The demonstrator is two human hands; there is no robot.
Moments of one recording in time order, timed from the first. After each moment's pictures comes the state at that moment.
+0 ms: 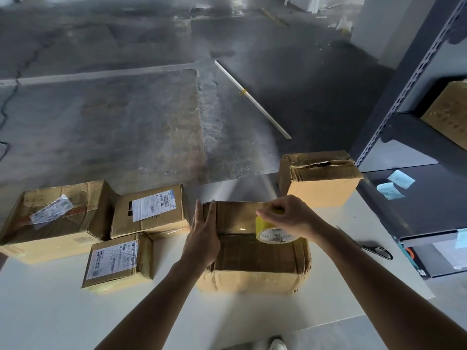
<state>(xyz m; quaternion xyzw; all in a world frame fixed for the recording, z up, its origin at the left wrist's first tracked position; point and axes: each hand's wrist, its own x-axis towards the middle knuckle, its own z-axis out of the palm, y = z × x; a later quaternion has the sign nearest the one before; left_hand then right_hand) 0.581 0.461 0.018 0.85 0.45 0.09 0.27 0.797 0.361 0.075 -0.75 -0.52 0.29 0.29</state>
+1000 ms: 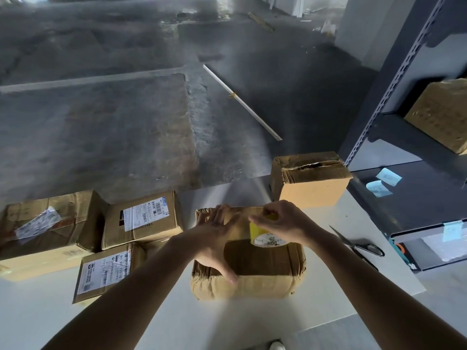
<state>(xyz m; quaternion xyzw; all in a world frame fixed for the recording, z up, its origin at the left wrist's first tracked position) 0.604 0.469 0.096 0.94 0.21 -0.25 0.13 0.790 0.357 0.082 -0.74 -0.51 0.32 0.31</state>
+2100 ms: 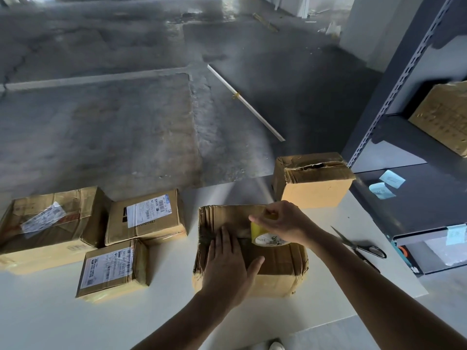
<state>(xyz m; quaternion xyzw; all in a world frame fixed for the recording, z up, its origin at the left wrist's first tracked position) 0.597 0.386 0.028 0.90 0.41 -0.04 0.13 0.786 0.357 0.080 -0.76 -0.50 0.29 0.30</state>
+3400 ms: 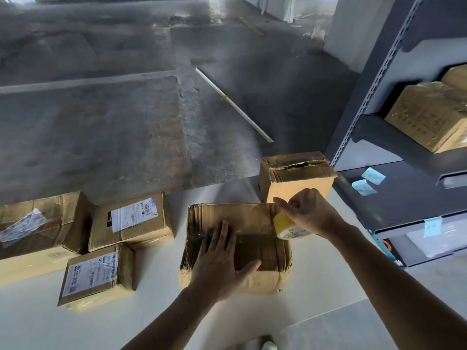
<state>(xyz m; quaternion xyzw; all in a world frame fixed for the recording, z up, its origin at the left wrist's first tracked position) 0.603 0.390 0.026 0.94 0.32 -0.05 0.12 0.837 0.312 0.109 -0.84 -0.47 0.13 0.24</state>
